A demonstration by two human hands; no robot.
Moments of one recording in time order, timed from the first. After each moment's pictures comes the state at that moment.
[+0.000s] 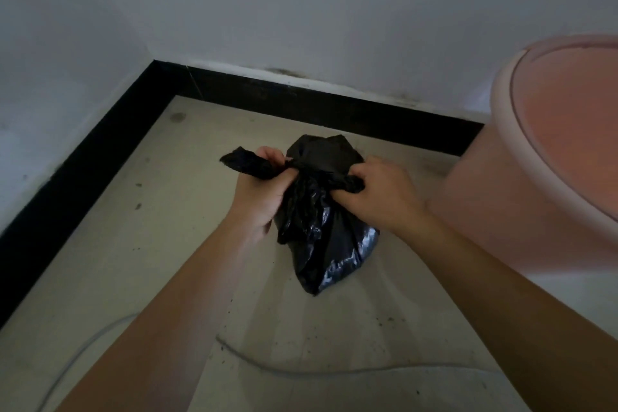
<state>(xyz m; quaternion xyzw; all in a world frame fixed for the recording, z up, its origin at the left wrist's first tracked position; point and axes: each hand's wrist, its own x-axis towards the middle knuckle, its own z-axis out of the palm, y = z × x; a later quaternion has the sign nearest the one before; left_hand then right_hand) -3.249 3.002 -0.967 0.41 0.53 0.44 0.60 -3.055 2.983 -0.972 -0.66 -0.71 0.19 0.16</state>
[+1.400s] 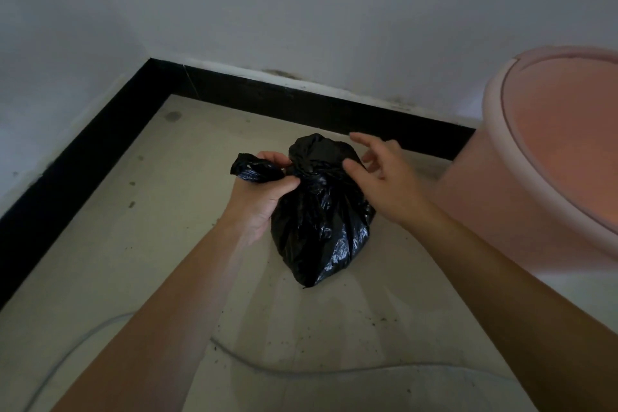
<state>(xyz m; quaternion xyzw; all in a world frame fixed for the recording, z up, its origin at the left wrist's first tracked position) -3.247 2.995 -0.967 0.37 0.52 0.45 0.62 -3.040 2.983 -0.972 -0.65 -0.61 0.31 0.33</state>
